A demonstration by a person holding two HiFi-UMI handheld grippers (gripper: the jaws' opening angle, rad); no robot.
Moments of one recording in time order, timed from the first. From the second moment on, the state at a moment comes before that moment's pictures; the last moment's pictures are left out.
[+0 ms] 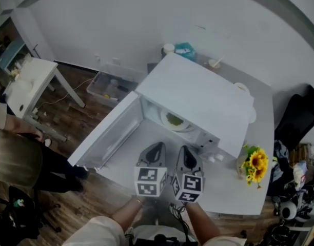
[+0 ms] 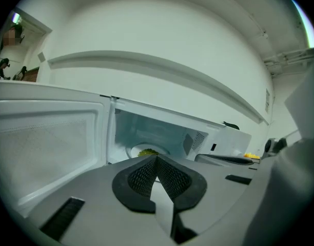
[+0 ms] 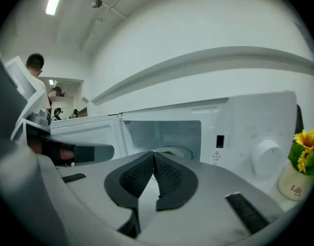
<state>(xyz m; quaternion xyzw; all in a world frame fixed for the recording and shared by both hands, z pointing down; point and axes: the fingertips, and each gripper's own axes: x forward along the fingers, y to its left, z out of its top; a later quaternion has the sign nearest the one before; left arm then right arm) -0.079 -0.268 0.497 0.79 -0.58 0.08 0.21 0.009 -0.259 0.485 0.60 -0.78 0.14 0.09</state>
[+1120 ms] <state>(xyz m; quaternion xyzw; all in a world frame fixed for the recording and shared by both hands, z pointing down) -0.066 -0.201 0.424 0.78 -0.60 0.06 0.17 0.010 -0.200 0.428 0.55 -0.83 0.12 0.07</state>
